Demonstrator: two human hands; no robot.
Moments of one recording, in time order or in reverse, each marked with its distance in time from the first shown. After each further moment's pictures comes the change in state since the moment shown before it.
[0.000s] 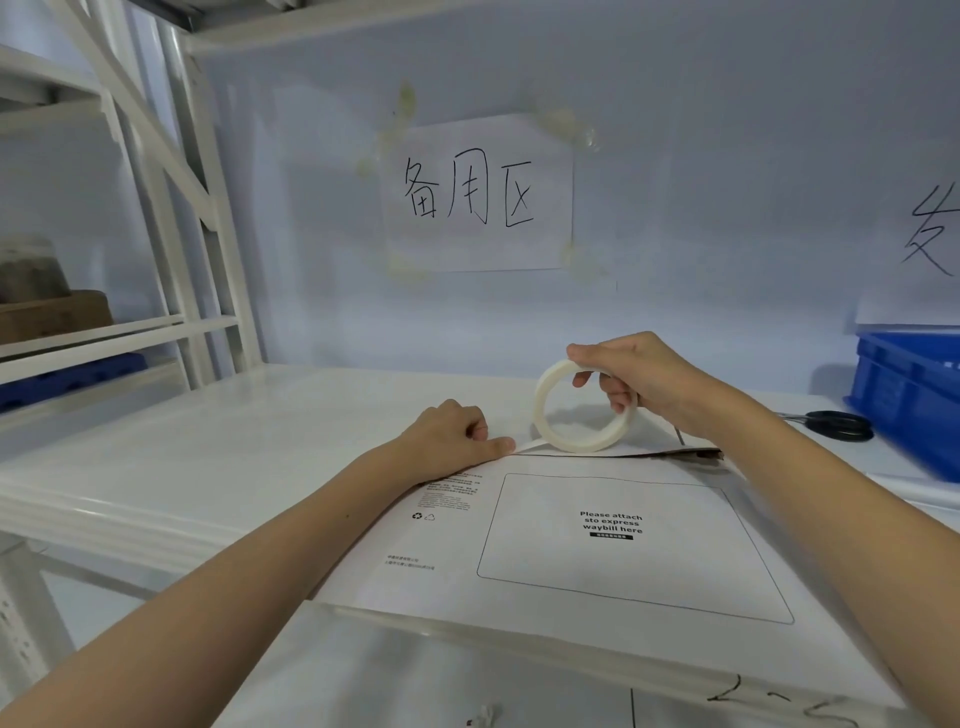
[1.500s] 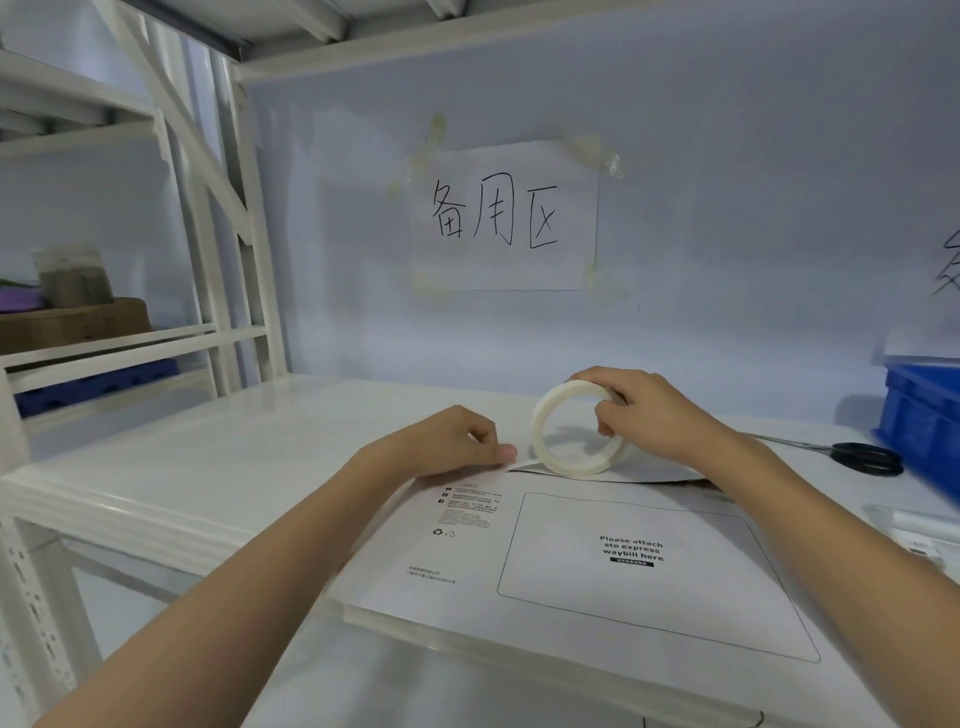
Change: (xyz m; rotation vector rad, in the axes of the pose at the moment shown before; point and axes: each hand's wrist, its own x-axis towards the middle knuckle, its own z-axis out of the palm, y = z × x) left_hand -0.020 0.008 -0.038 -0.154 -0.122 0.004; right_hand -0.010 -0.007 0.017 -0.432 -0.018 -0.168
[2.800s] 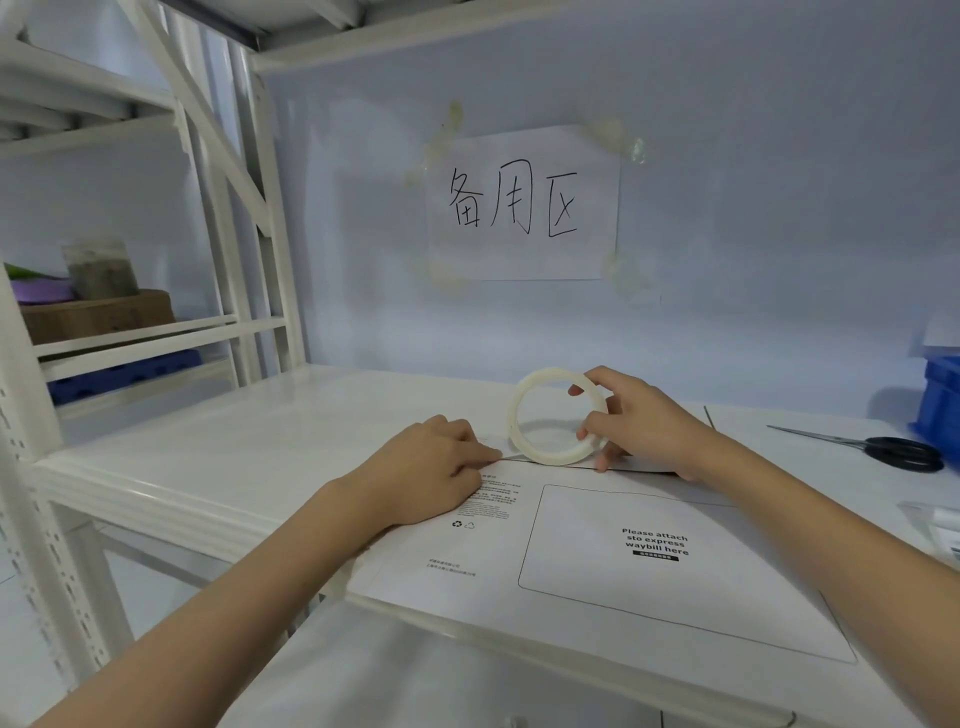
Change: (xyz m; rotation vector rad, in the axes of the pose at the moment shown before) left_hand -0.052 -0.015 0.006 0.528 0.117 0.148; right_hand -0.001 -0.007 0.026 0.249 -0.092 0.119
